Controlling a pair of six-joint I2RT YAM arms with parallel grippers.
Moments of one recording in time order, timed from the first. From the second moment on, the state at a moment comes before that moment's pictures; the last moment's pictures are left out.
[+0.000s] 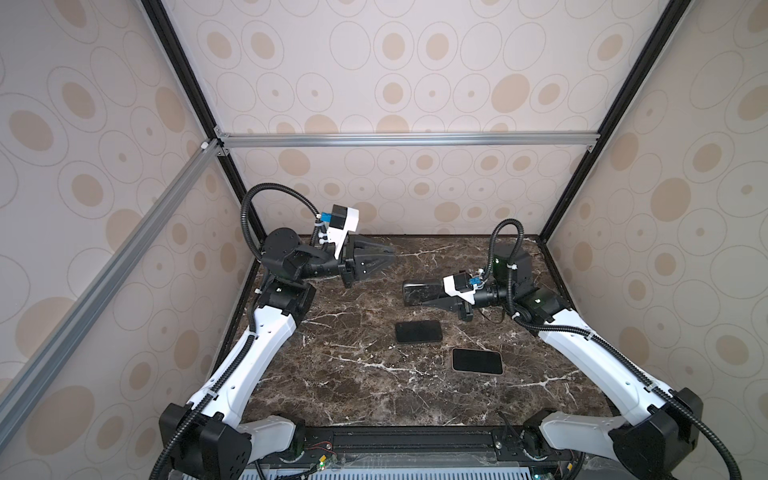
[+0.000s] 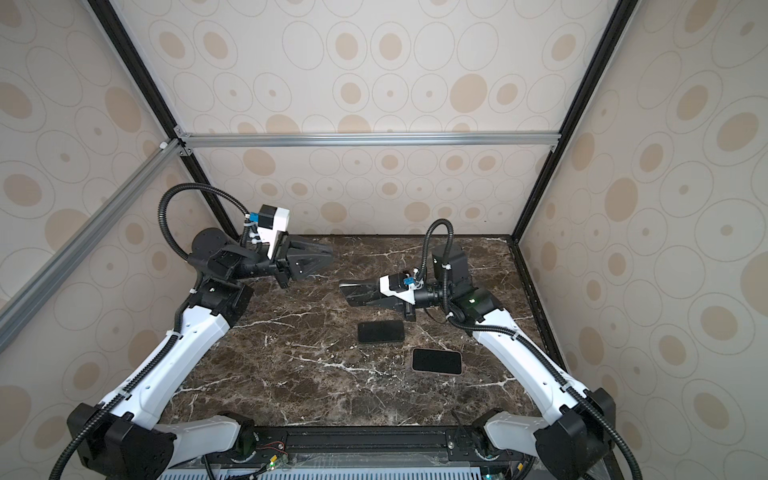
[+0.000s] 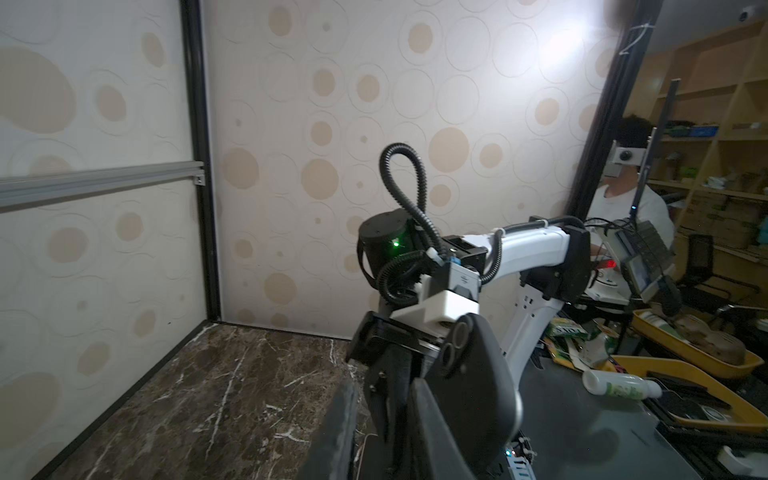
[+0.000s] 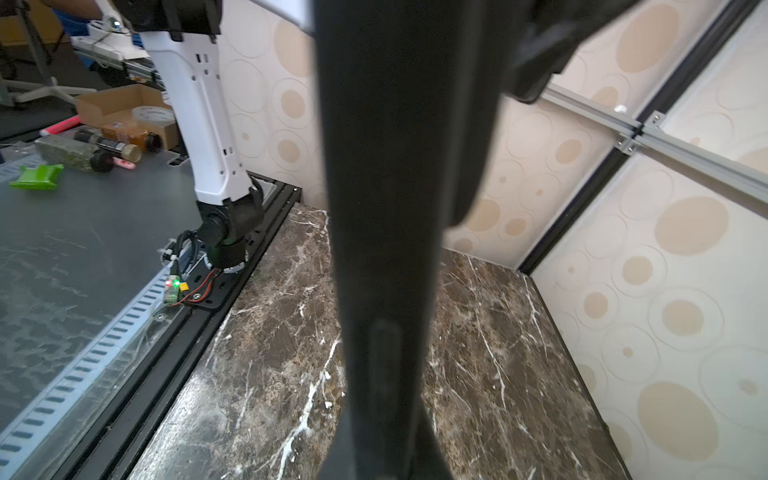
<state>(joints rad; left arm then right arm) -0.29 1.23 1.20 0.40 1.16 -0.45 0.49 1.22 1.13 -0.29 -1.06 -0.70</state>
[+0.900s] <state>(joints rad) -0.73 1.01 1.13 0.11 0.31 0.23 0.50 1.11 1.03 -0.06 -0.62 -0.33</state>
